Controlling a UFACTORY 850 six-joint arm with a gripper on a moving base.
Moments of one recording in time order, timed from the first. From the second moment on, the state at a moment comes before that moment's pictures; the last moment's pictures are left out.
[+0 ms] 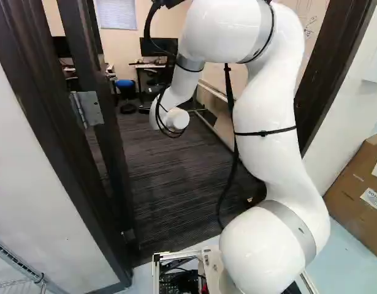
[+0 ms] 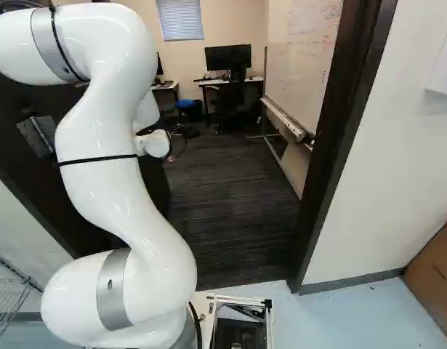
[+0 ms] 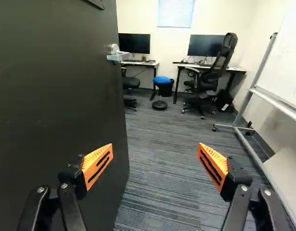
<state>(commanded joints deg) 18.8 -26.8 -53.4 -3.8 53.7 0.0</state>
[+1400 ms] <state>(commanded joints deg) 5.4 3.7 -18.9 -1.1 51.1 0.0</state>
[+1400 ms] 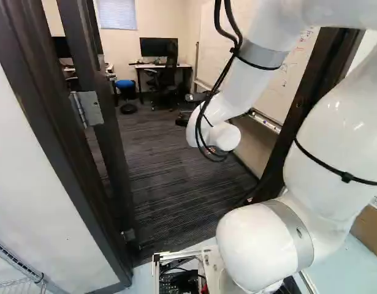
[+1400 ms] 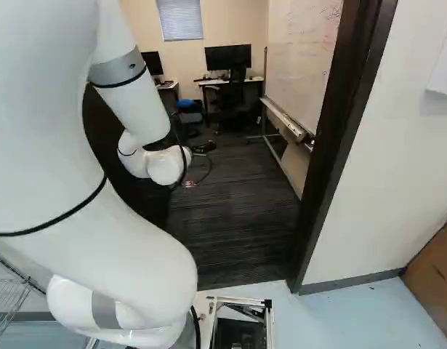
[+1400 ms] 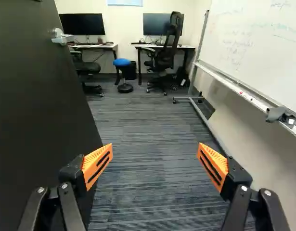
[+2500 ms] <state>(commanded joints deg) 0.1 15.7 -5.4 0.0 50.0 0.0</state>
